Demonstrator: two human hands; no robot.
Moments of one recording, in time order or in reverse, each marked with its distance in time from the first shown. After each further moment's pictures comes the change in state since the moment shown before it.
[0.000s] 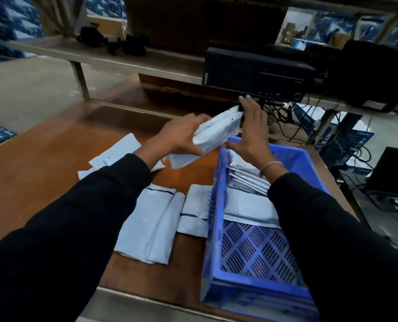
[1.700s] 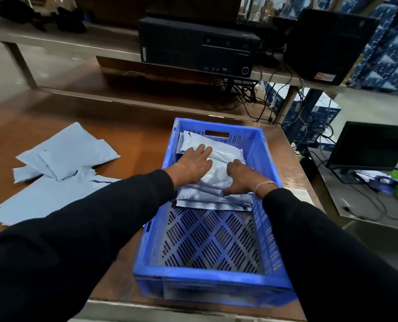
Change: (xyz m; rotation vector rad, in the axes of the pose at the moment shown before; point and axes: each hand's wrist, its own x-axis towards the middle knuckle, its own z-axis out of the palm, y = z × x) left_hand 0.053 0.149 0.171 0.600 -0.390 0.318; right_hand -0.117 0.154 -0.020 -0.356 -0.933 0.230
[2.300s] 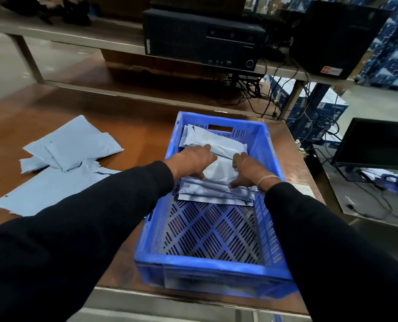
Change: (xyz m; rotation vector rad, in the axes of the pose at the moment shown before) left_hand -0.004 -0.004 -0.006 -0.242 -0.080 0.007; right_hand -0.005 0.003 -0.001 0.024 0.094 0.027
